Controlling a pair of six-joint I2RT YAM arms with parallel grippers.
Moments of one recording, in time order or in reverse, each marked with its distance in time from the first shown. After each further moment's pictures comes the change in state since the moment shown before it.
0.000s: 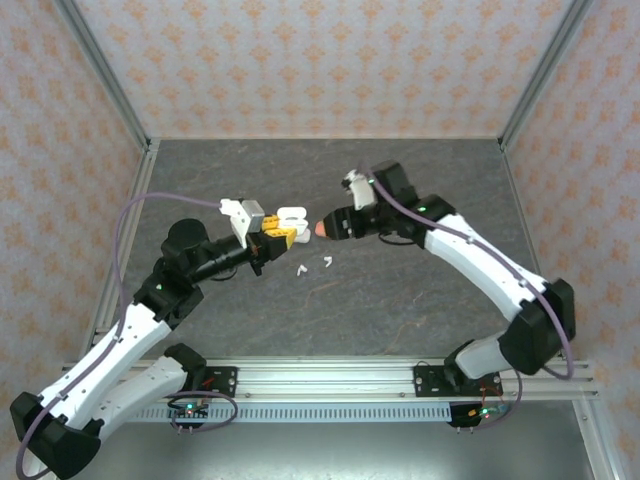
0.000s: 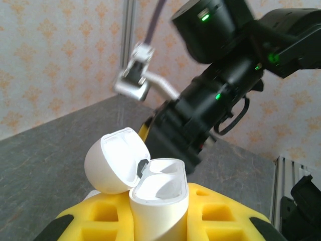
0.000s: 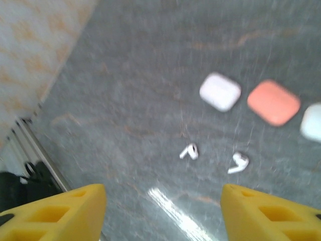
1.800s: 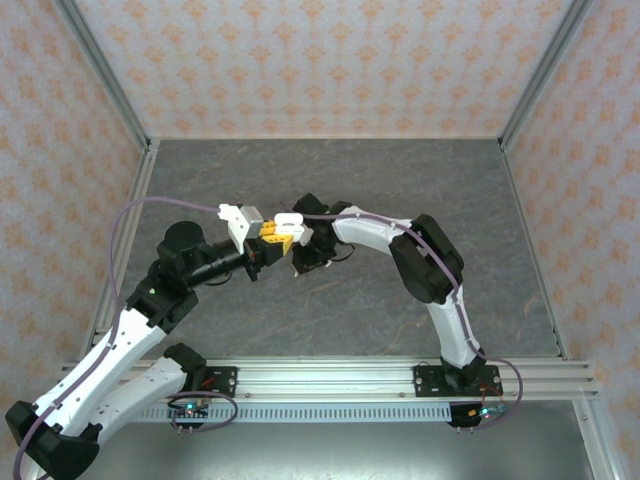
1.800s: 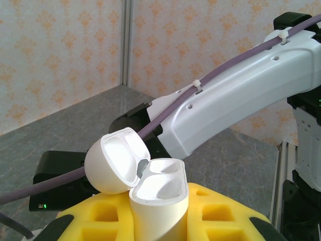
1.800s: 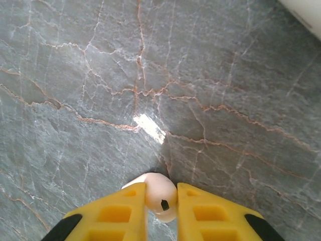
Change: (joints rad) left arm 0.000 -0.036 0.014 -0.090 0.000 0.050; right arm 0.145 0.675 0.278 -0.082 0.005 -0.142
